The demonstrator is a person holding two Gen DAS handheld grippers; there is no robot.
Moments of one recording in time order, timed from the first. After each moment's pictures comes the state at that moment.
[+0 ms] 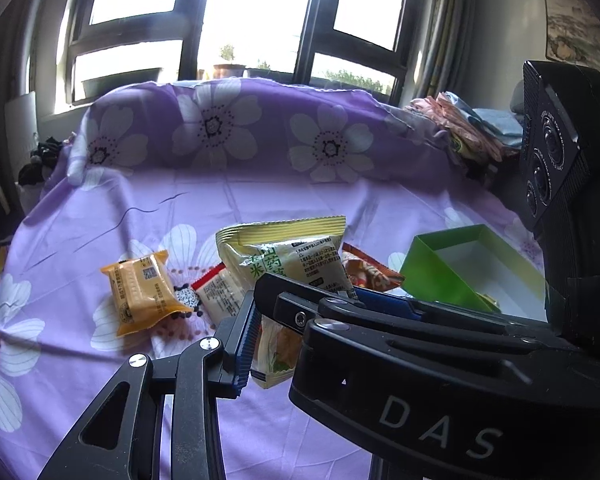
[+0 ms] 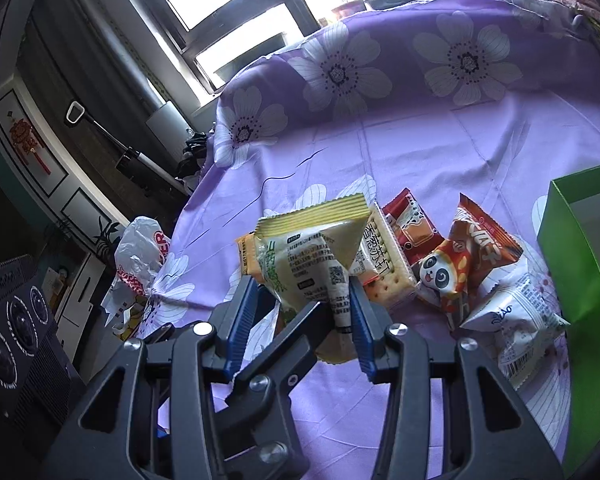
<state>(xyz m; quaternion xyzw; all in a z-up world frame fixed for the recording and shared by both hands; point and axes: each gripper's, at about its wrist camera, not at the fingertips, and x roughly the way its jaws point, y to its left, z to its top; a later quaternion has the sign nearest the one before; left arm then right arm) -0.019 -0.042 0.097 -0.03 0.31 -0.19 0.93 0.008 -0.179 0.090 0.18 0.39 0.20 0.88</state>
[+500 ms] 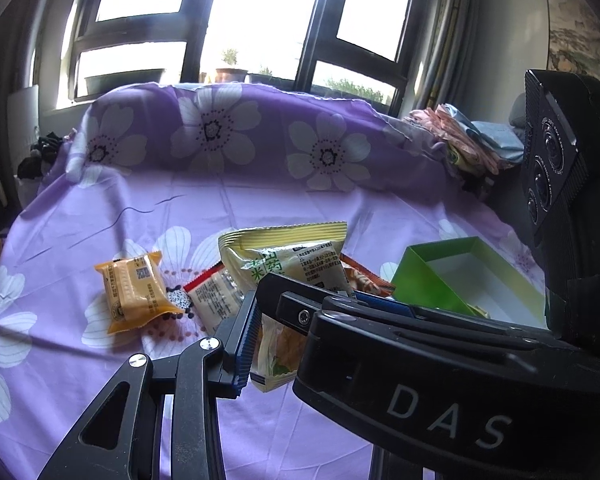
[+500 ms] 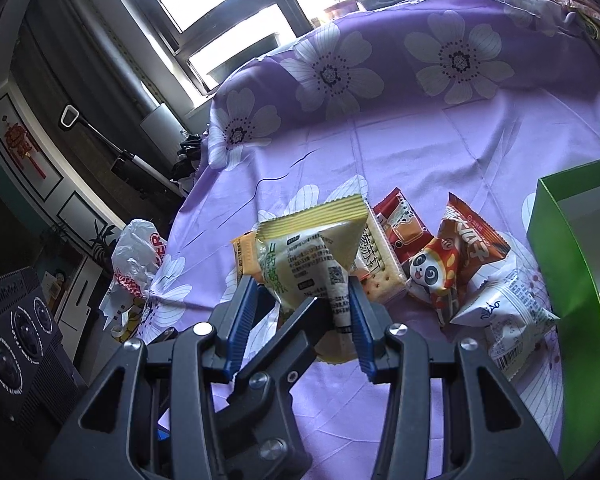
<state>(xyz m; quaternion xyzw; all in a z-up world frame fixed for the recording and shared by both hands) -0.022 -0.041 0.099 -0.05 0.30 -0.19 0.93 0.001 -0.181 0.094 0.18 0.39 0.19 0.88</state>
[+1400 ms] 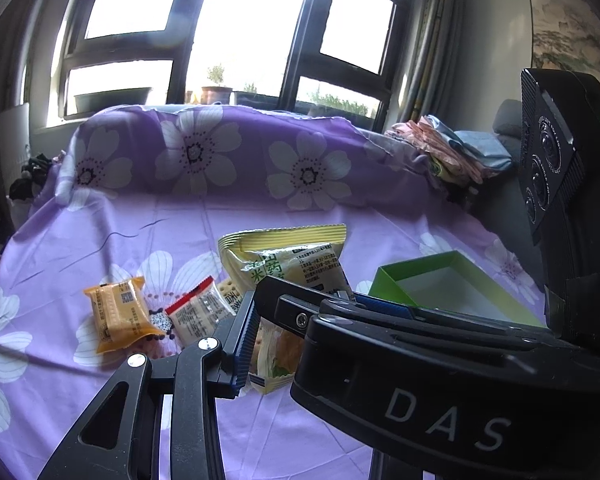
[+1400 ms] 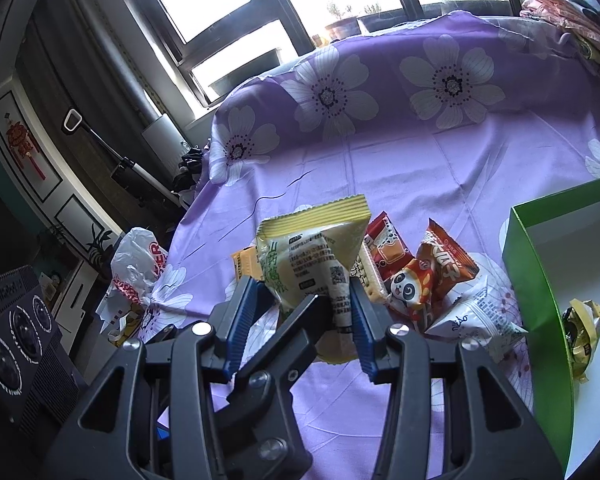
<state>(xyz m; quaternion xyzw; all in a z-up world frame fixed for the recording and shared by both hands) -0.029 -0.061 0.121 -0.05 0.27 -0.21 0.94 -0.011 -0.199 0.115 0.18 0.37 0.18 0.89</state>
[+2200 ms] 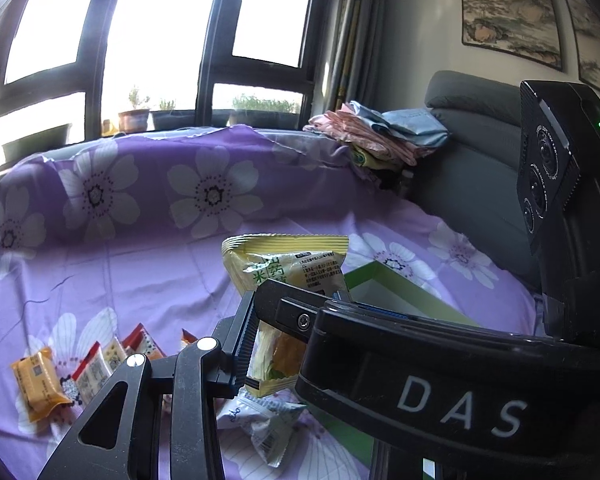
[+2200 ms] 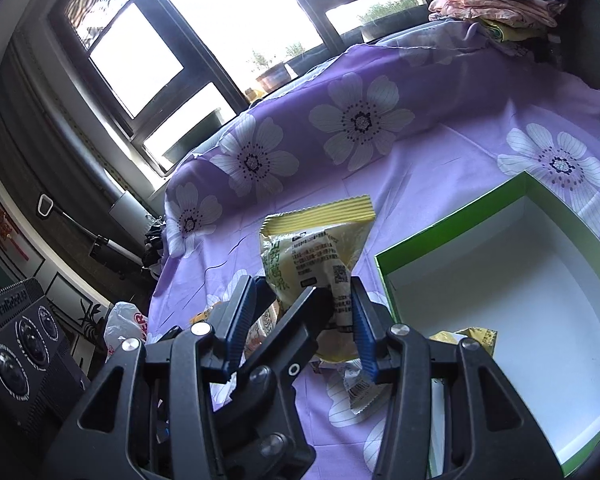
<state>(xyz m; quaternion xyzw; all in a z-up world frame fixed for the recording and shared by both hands) -0.018 -0.178 0.154 0.01 0.25 -0.32 0.91 -0.031 -0.321 0.141 0.26 0.32 0.09 0.90</state>
